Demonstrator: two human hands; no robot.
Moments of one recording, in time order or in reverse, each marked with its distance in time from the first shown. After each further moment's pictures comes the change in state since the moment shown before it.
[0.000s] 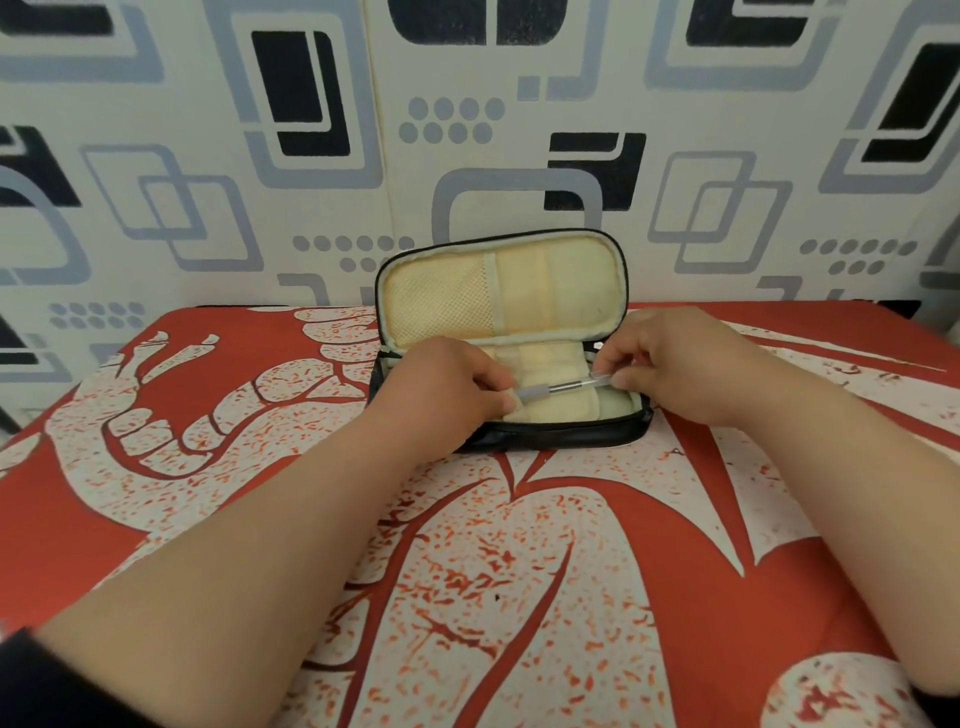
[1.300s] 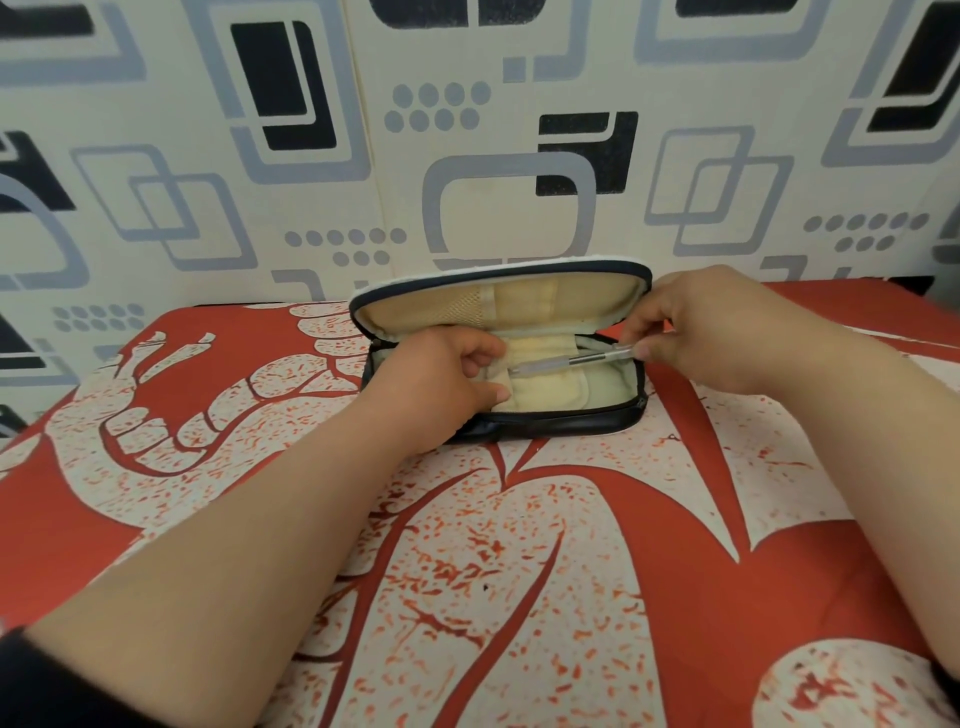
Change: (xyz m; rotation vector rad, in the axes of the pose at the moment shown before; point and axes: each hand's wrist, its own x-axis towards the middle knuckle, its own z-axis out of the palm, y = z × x) left_hand 0.004 -0.007 0.004 -0.002 0.022 0.051; right_hand -0.005 0.010 -0.016 -0.089 0.075 0.026
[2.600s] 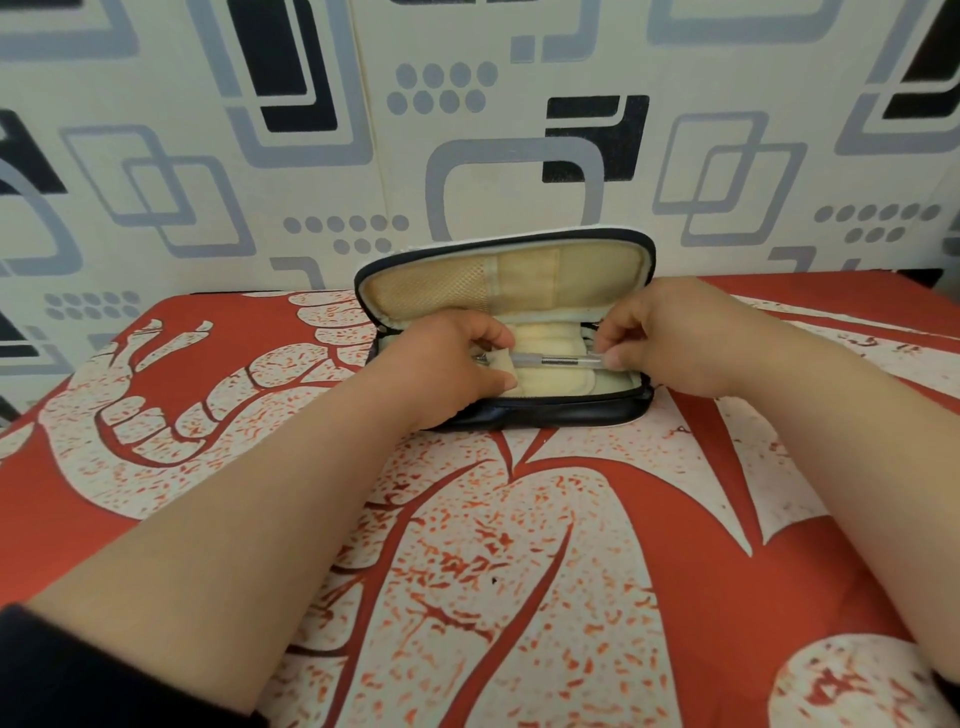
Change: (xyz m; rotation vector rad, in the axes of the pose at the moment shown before) left_hand 0.011 -0.004 -0.004 0.008 -0.081 -0.016; right_hand 0.005 -0.022 0.014 0.089 -0.105 0.053
